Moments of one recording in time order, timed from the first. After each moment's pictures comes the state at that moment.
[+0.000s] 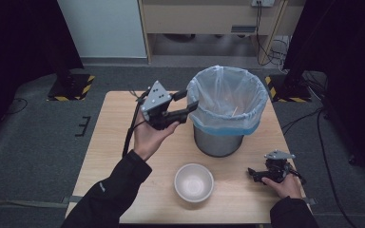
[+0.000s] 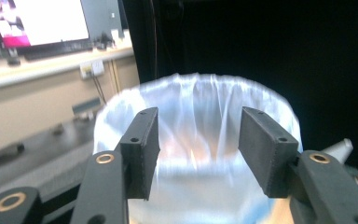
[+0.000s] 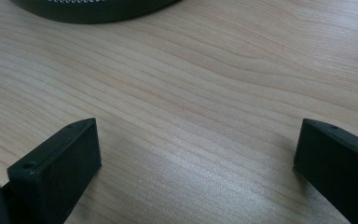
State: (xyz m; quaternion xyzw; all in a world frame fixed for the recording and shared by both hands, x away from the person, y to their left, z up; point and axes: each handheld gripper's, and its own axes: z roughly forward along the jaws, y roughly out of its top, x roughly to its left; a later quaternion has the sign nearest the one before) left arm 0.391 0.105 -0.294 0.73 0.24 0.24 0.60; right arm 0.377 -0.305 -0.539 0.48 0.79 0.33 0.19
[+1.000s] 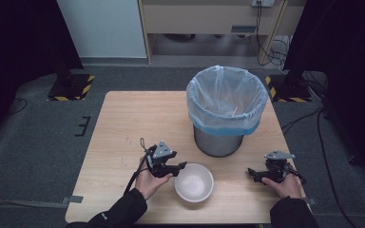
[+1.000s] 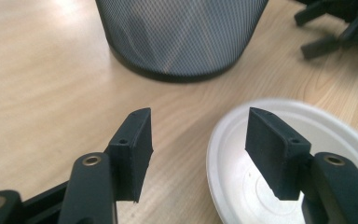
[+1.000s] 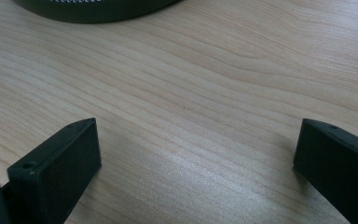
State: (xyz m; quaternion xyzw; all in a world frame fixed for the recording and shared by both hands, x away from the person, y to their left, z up) left arm 0.365 0.114 -0.479 0.82 0.33 0.12 0.44; right arm 0.377 -0.305 -0.539 0.48 0.79 0.33 0.19
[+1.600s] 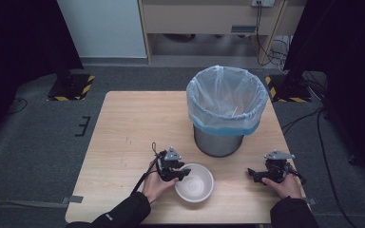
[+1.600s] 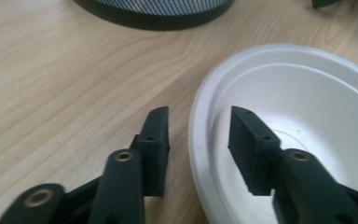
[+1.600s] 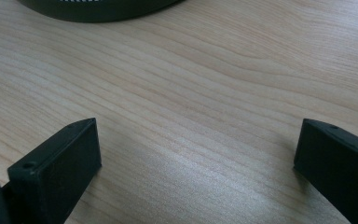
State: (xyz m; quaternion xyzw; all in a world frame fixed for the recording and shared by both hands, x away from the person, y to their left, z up) left arm 0.372 0.094 -0.513 0.85 0.33 0.06 0.40; right arm 0.377 -0.305 -0.539 0.47 0.79 0.33 0.19
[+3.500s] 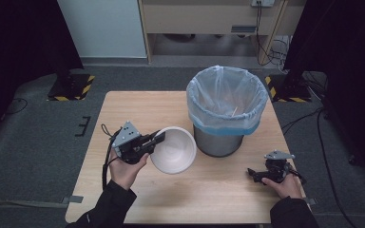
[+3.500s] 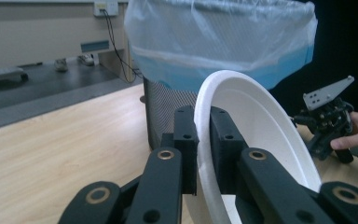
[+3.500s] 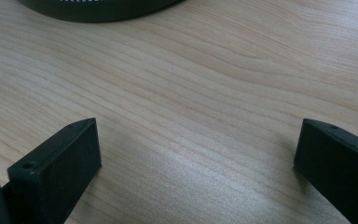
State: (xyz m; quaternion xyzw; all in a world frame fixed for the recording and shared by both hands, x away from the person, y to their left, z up) left arm 0.346 0.171 -0.369 0.72 0.33 0.19 0.58; right arm 0.377 -0.305 -0.539 0.47 0.79 0.33 0.19
